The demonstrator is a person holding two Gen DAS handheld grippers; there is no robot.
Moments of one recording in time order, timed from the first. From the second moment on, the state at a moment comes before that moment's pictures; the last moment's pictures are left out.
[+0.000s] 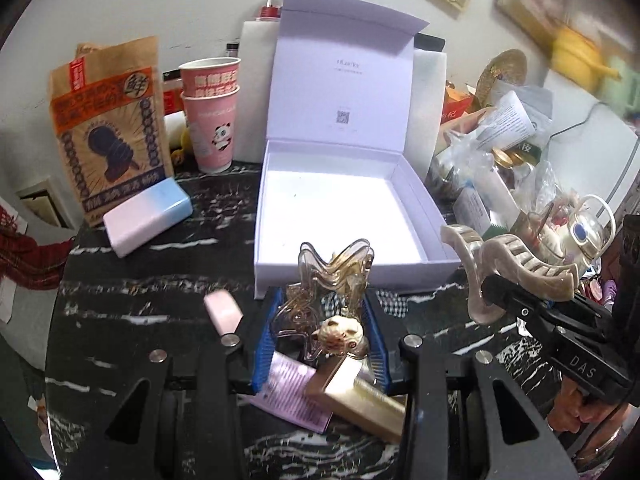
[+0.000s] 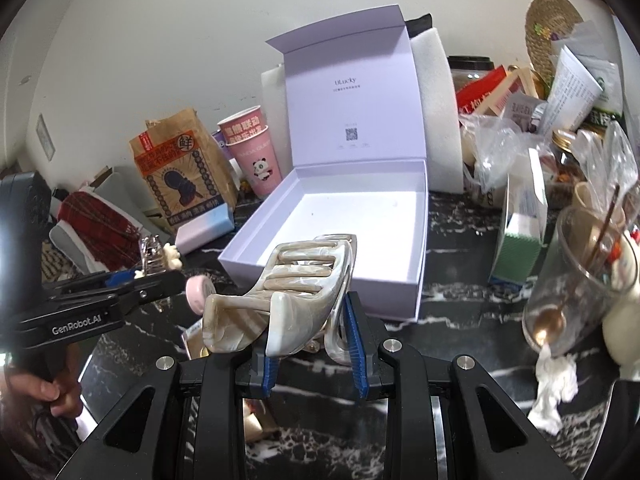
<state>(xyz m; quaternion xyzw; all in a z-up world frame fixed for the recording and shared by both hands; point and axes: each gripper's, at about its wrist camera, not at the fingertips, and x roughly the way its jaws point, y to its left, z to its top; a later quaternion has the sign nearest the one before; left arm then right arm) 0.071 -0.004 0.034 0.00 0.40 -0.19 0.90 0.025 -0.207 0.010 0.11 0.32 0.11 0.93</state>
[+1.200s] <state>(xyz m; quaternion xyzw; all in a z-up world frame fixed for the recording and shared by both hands) 0.214 -0.050 0.064 0.03 0.40 -0.23 0.89 0.137 -0.224 0.050 0.07 0.31 0.13 0.94</state>
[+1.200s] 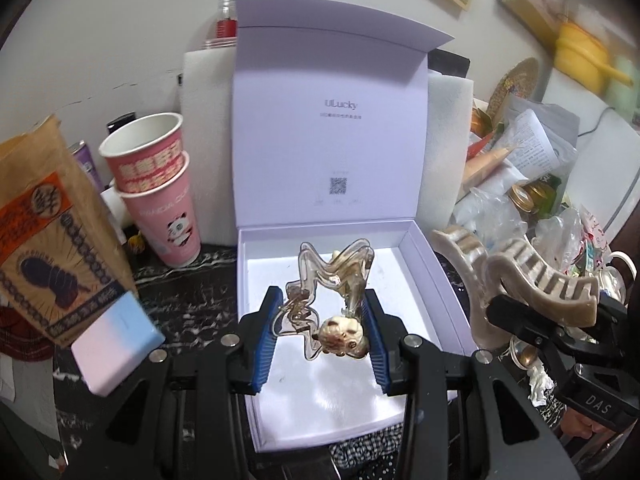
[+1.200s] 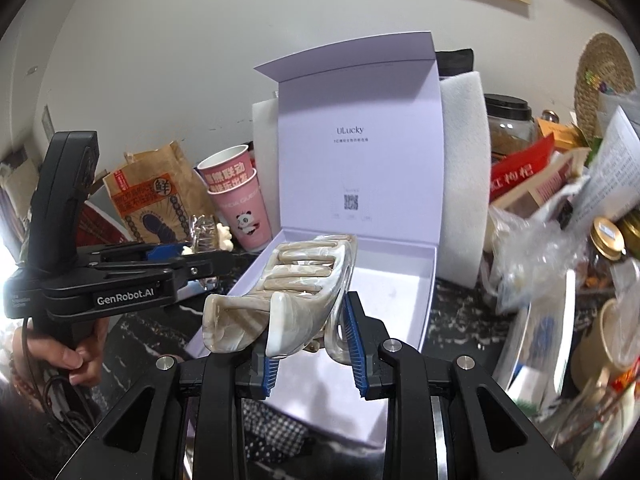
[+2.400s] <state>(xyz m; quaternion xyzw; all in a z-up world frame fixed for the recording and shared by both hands) 0.310 -0.108 -0.005 0.11 0.46 -0.21 0.86 0.244 -0.218 0.005 0.04 0.40 0.11 0.91</state>
